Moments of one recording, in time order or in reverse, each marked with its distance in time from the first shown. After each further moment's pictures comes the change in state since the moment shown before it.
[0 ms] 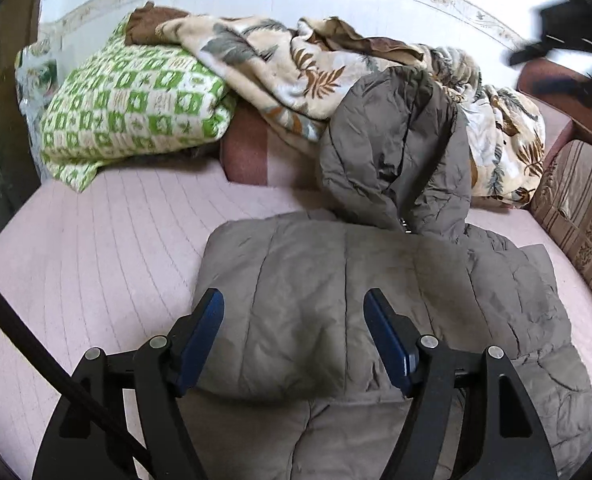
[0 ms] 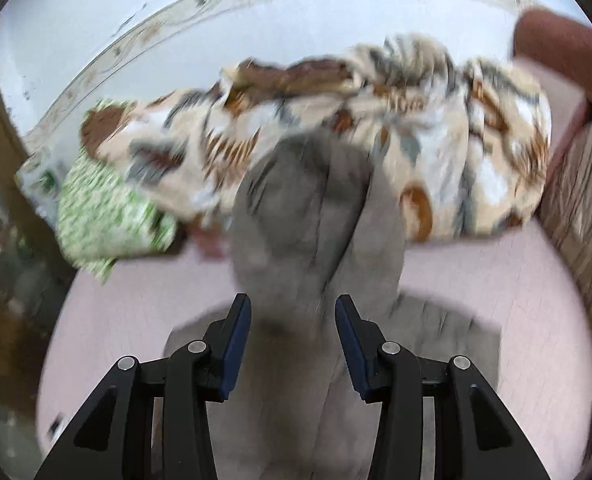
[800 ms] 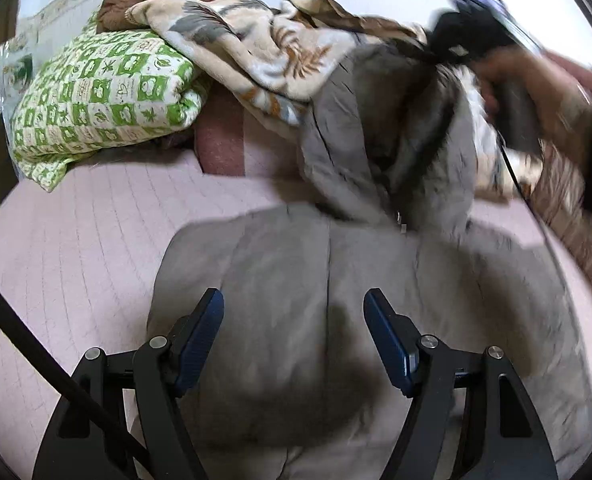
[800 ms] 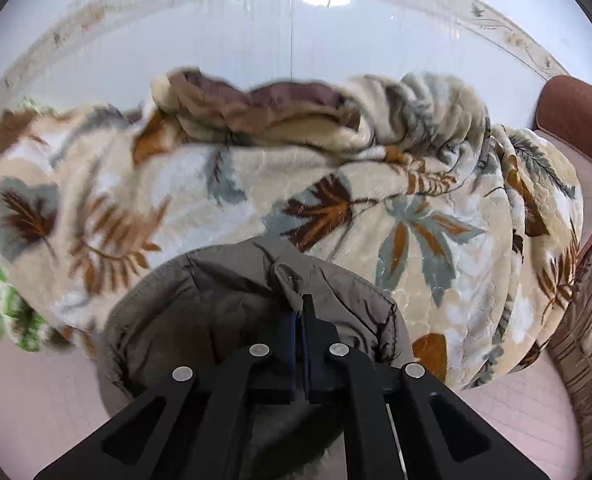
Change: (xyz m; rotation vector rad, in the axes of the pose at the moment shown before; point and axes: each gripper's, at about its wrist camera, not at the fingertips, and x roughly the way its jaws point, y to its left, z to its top) left arm 0.051 -0.011 0.021 -0.019 0.054 -0.058; right arm 0.172 -0.016 0.102 -0.093 -0.180 -0.188
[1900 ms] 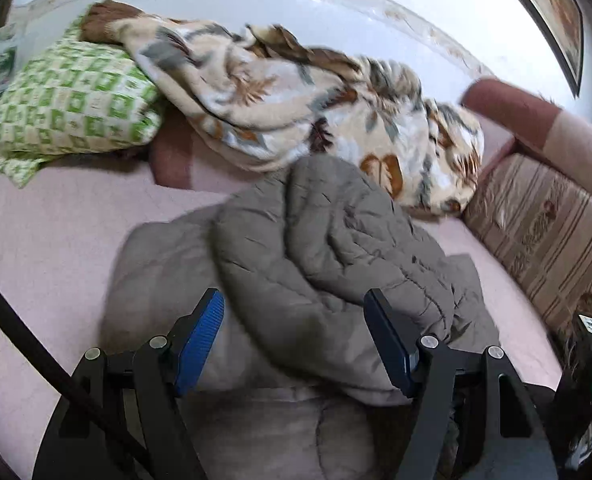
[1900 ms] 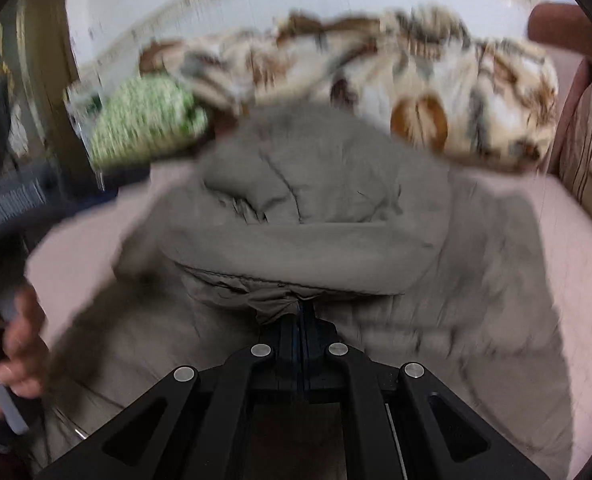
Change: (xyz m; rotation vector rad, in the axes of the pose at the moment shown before) left arm -0.056 -0.040 -0.024 -0.002 -0.052 -0.175; right arm -0.208 -0.003 -0.317 -0.045 0.136 0.300
